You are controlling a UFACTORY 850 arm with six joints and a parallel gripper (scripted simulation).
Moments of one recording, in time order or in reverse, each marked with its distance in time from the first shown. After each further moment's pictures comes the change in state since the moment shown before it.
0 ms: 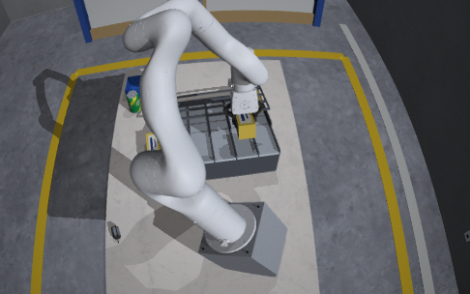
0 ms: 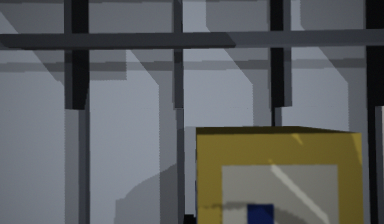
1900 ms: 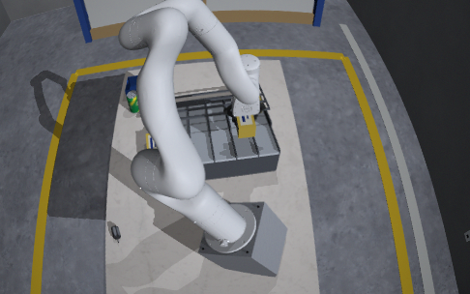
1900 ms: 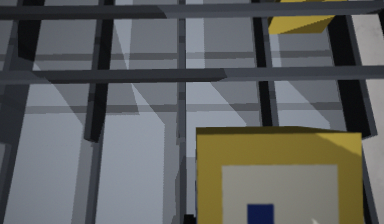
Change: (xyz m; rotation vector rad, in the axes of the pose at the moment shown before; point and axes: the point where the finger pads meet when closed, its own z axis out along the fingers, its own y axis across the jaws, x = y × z) arm -0.004 0.000 -0.014 0.003 0.291 0.002
